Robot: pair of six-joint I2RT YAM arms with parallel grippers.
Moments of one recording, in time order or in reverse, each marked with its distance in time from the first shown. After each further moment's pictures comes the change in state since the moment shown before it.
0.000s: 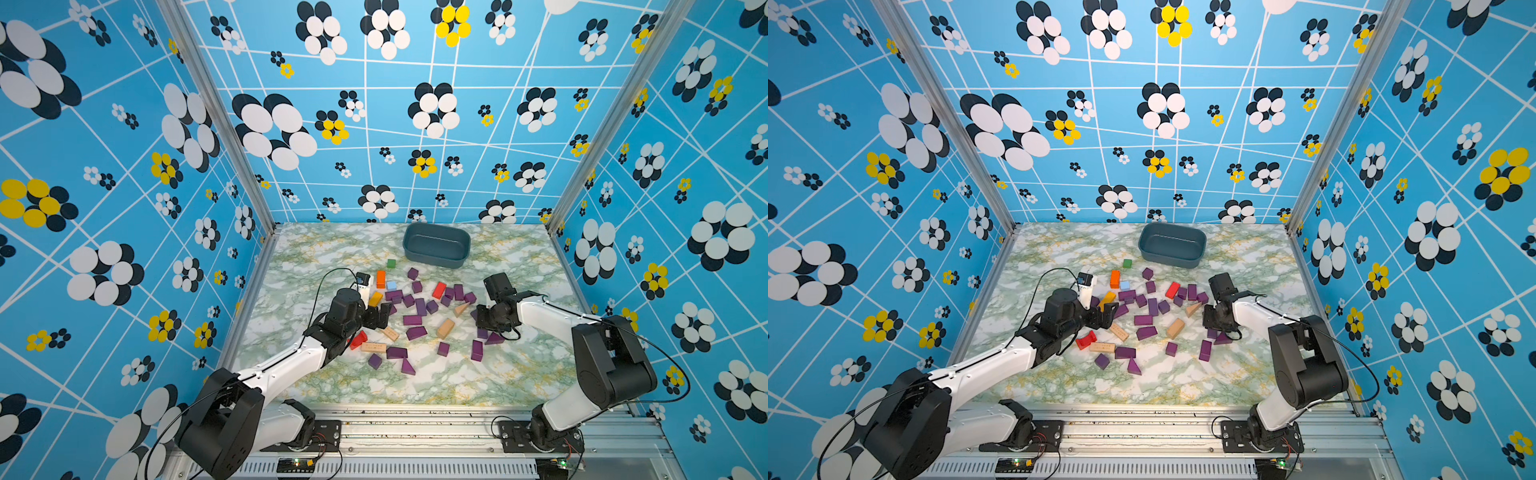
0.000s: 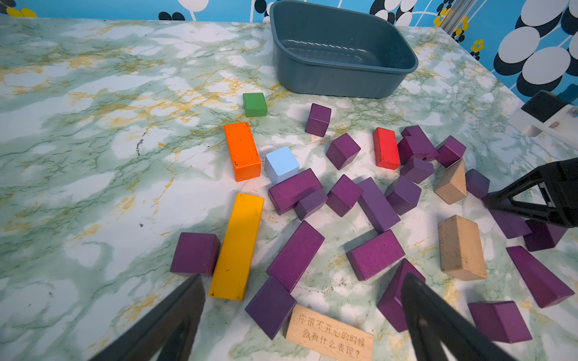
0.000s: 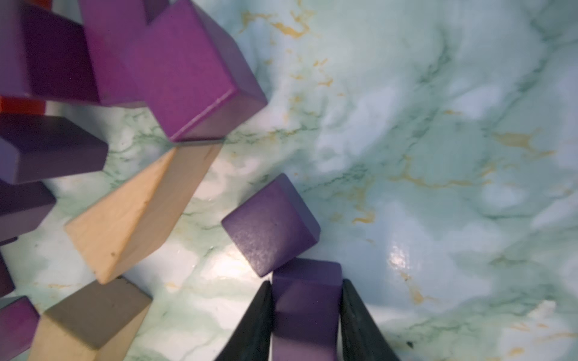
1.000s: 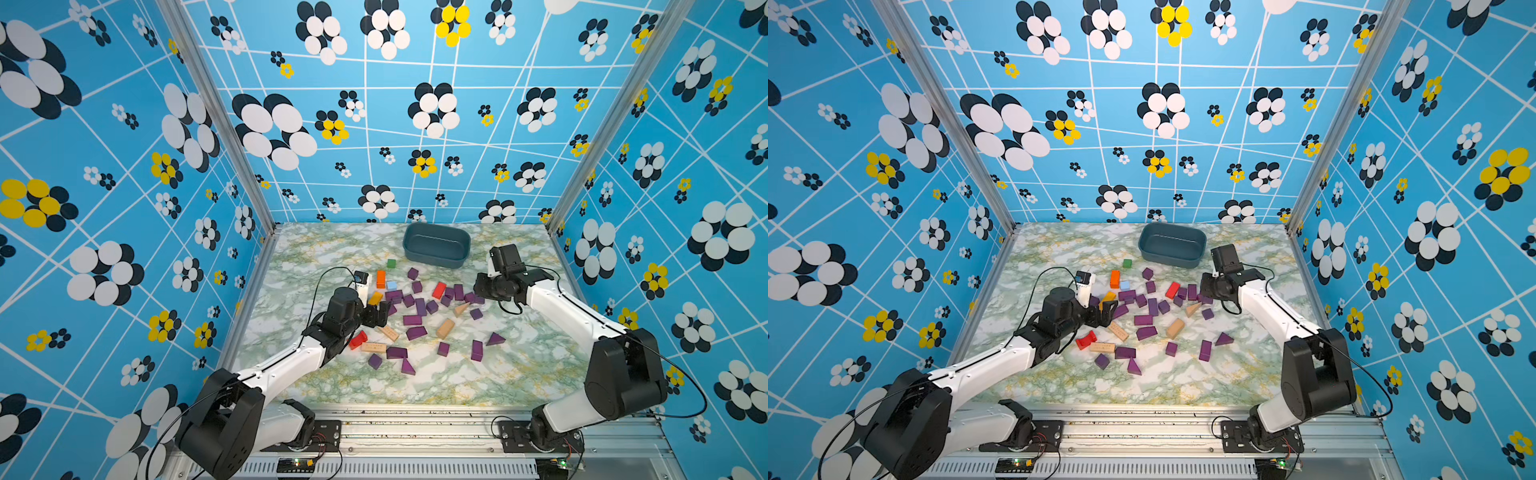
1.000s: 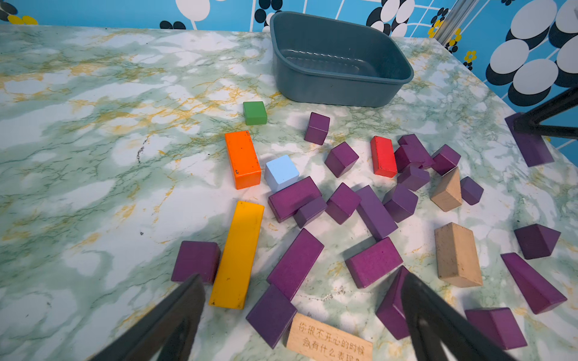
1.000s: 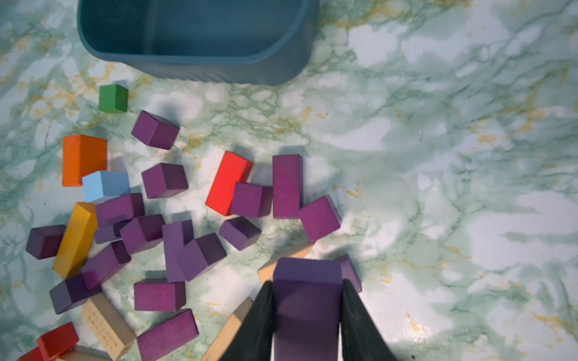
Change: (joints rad) left arm 0.019 0.000 -0.003 0.026 0.026 0.000; right arm 0.000 -0.057 0.289 -0.076 0.000 -0.027
